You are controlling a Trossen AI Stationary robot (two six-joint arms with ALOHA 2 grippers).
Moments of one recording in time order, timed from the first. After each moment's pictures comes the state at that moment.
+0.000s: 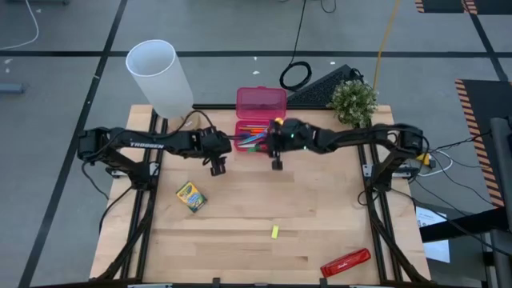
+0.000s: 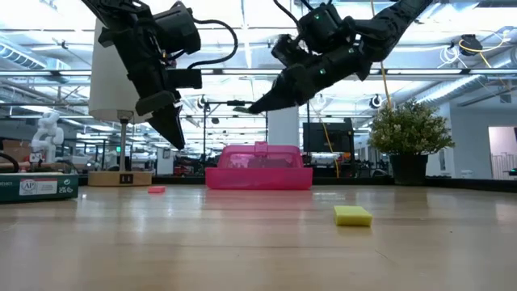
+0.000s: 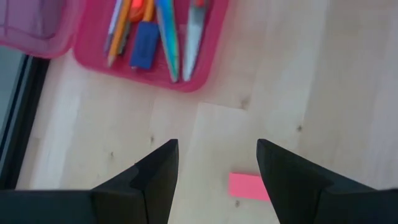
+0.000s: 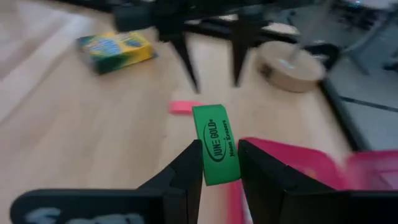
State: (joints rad) left arm 0.22 1.42 0.85 -0.50 -0.23 0.10; right arm -0.27 1.67 0.92 0.29 -0.20 -0.32
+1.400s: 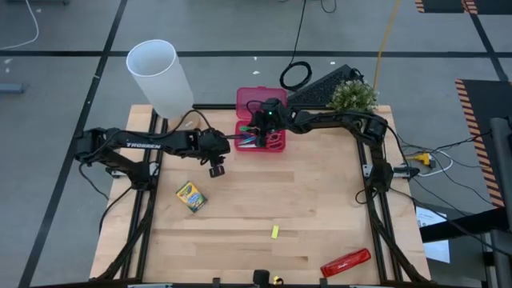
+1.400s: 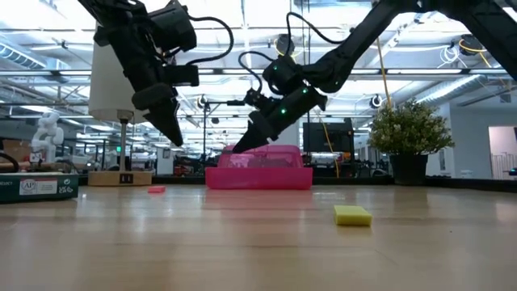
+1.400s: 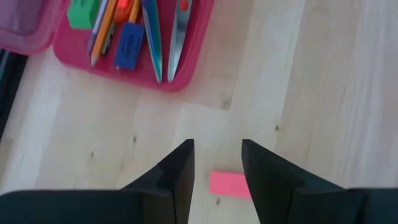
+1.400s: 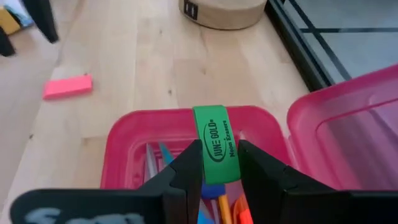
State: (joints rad) left arm 0.23 1.39 0.83 -0.49 -0.15 0.07; right arm -0.47 2.03 1.28 0.15 -0.23 -0.24
